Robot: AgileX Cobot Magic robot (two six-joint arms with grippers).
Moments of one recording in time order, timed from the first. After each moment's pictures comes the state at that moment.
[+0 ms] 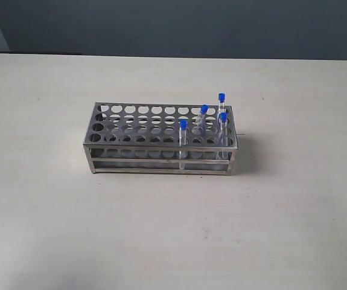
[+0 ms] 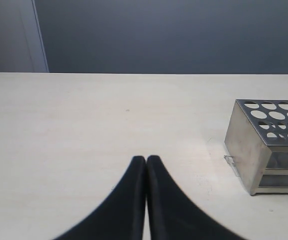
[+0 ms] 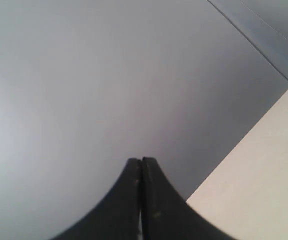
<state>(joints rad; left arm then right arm) -0.04 0.00 0.00 0.47 0.30 -0.52 0.02 0.00 -0.01 0.79 -0.09 0.09</state>
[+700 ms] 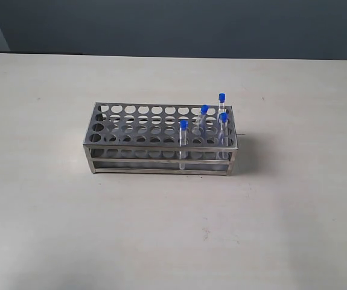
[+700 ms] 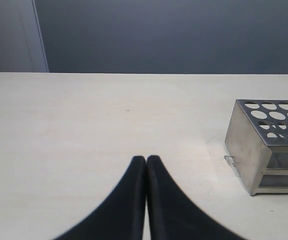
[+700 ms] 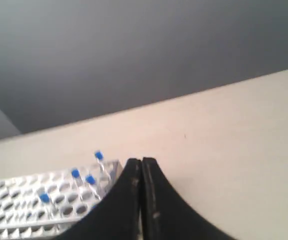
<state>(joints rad) -0.04 0.00 0.00 0.47 0.30 -0.52 0.06 0.31 -0.37 0.62 0.42 -0.23</state>
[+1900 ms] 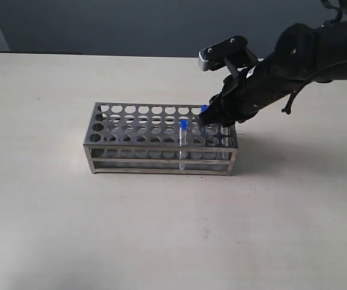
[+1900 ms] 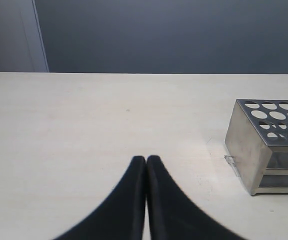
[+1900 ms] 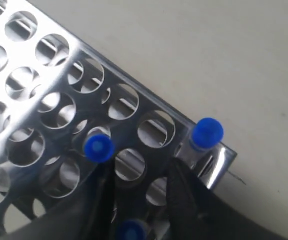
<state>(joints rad) -0.04 0.00 0.00 0.47 0.30 -0.52 0.56 1.82 -1.12 0.35 0.41 -0.49</state>
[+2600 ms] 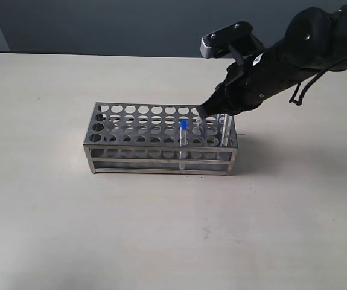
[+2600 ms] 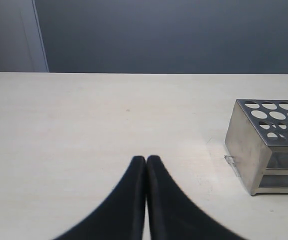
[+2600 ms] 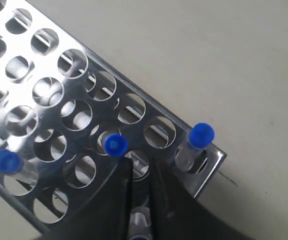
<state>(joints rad) -0.04 0.00 0.00 0.47 0.30 -0.52 0.56 1.74 -1.12 0.34 0.45 -0.49</state>
